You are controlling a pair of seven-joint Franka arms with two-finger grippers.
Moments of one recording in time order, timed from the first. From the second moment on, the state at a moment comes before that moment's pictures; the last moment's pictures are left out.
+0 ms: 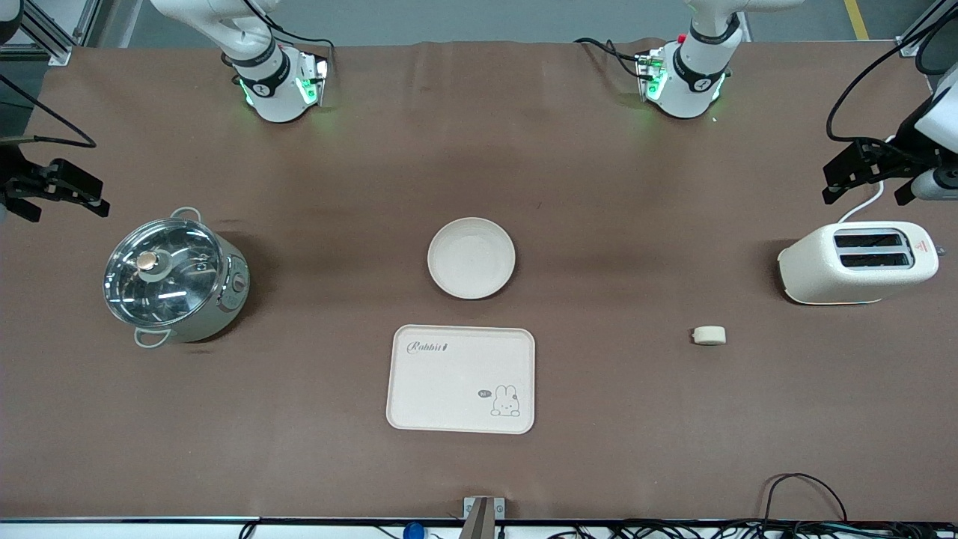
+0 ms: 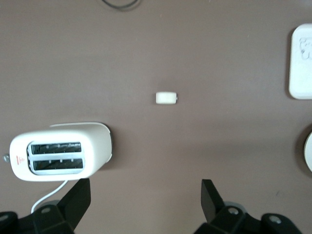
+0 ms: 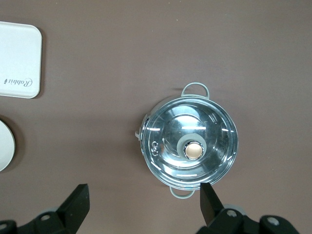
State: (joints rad) left arm -0.06 -0.07 0.00 -1.66 0.03 1.66 0.00; right arm 0.07 0.00 -0.12 -1.57 0.00 1.59 -0.12
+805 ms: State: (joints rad) left arm -0.08 0.45 -0.02 -1.82 0.03 2.28 -0.03; right arm 0.18 0.27 -0.11 -1.58 0.14 1.67 -0.12
